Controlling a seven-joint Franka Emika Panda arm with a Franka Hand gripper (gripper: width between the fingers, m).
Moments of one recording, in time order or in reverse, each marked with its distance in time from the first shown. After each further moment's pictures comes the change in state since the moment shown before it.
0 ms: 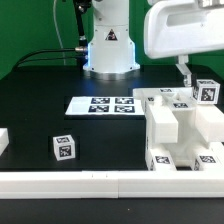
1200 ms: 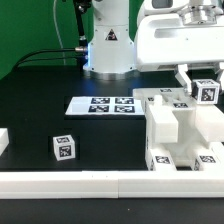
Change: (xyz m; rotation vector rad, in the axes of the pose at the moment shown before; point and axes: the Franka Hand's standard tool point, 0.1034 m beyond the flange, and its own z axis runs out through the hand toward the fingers) arm -0.005 0.010 0.015 -0.090 0.515 -0.064
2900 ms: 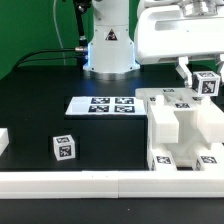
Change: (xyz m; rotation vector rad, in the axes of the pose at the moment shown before) arm 0.002 0.001 -0.011 0.013 -0.042 0.012
